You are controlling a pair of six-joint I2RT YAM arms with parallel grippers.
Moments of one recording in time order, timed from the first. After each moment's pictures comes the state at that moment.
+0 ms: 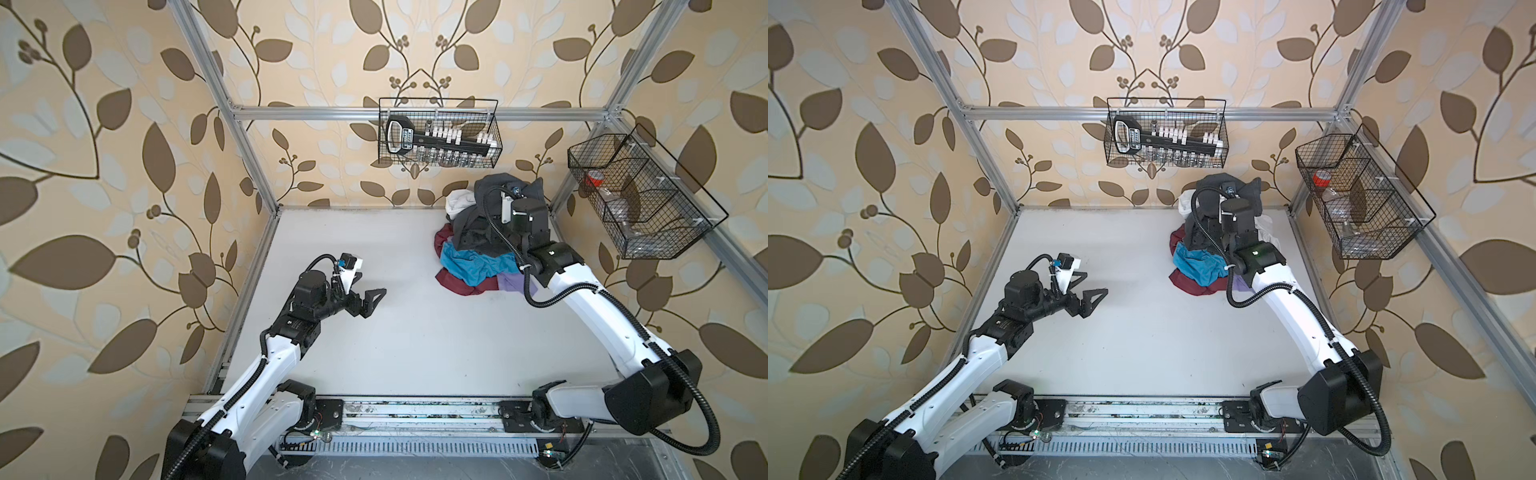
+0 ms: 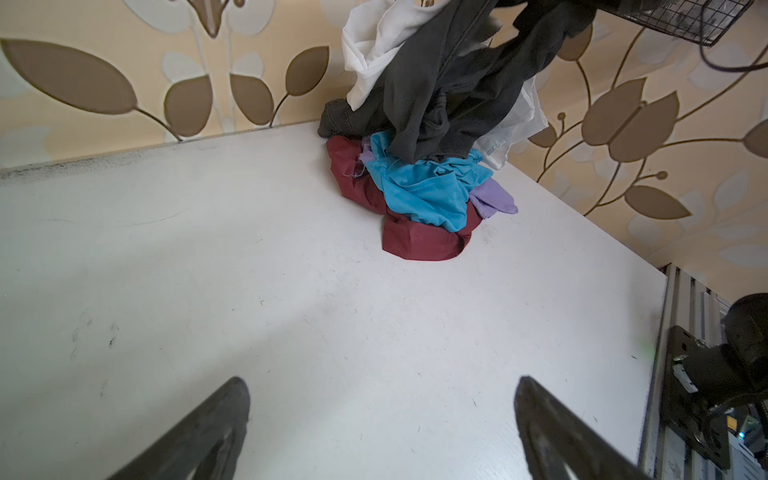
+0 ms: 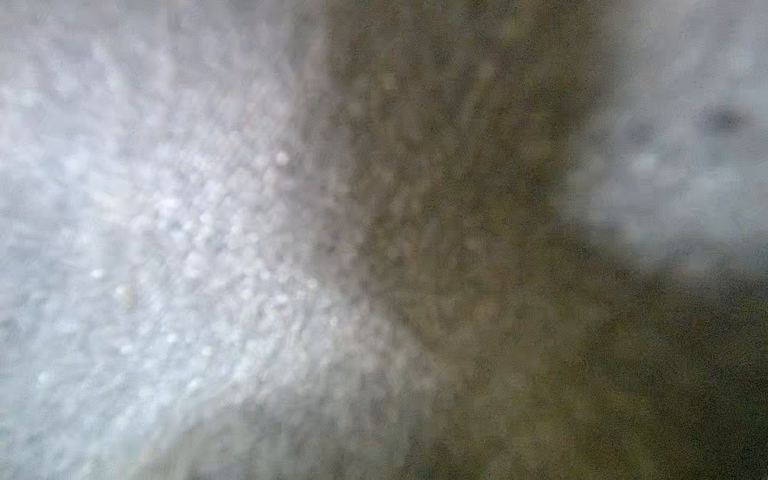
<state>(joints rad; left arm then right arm) -0.26 0.90 0.53 -0.01 0.54 -0.06 0.32 1.35 1.33 -0.38 0.39 0.02</state>
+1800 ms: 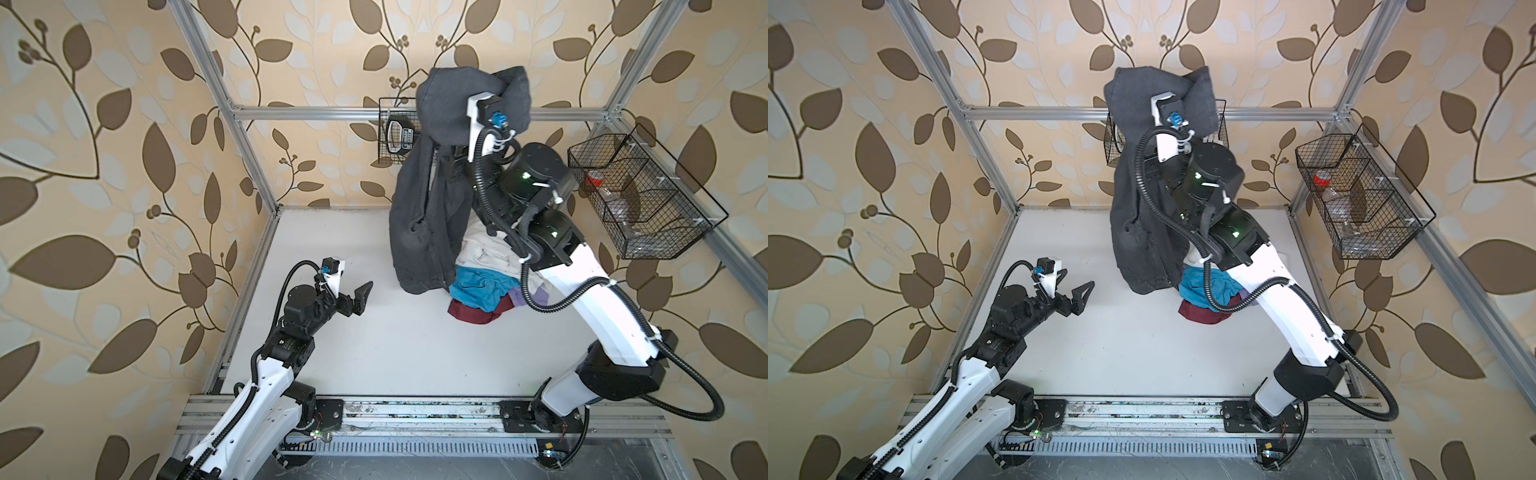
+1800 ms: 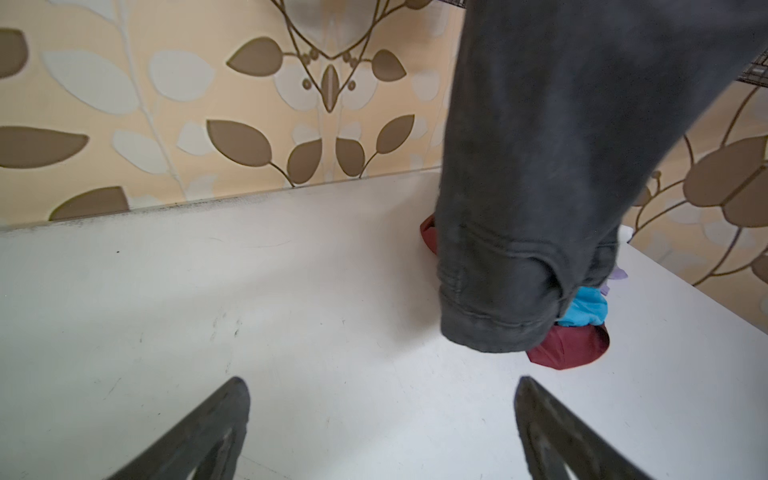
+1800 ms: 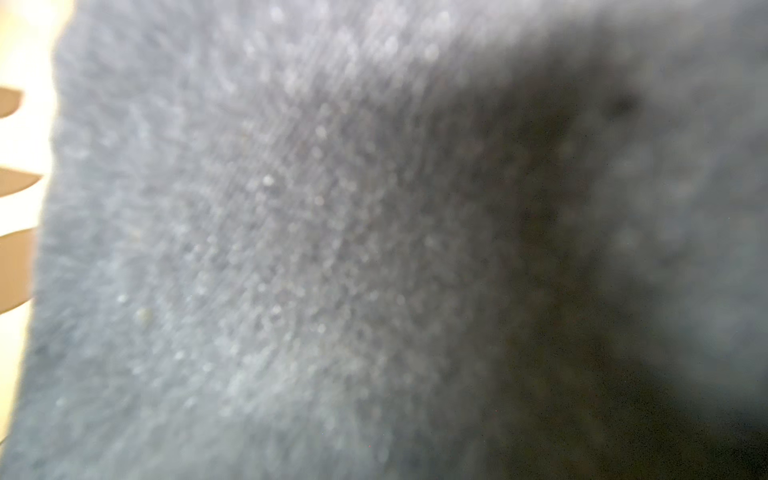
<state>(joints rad) -0.26 0.69 0.43 0.06 0.25 -0.11 0.78 1.64 2.13 -0.21 0.41 -0.23</state>
